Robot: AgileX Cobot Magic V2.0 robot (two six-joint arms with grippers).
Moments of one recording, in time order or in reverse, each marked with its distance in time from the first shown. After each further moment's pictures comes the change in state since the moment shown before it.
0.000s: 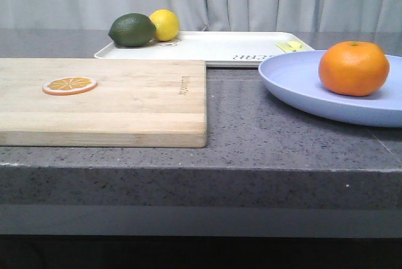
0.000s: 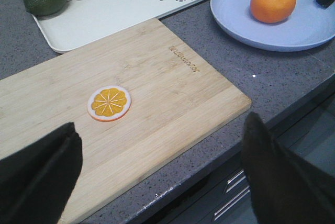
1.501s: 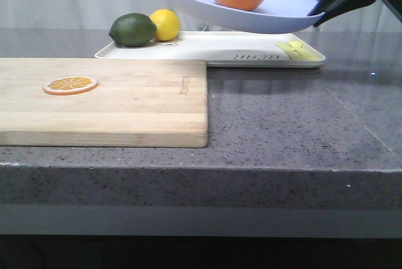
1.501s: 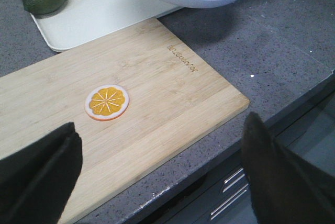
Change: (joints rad) left arm 0.000 0.000 0.000 -0.019 0.000 0.000; right arm 0.428 0.229 -0.509 0.022 -0.109 0.395
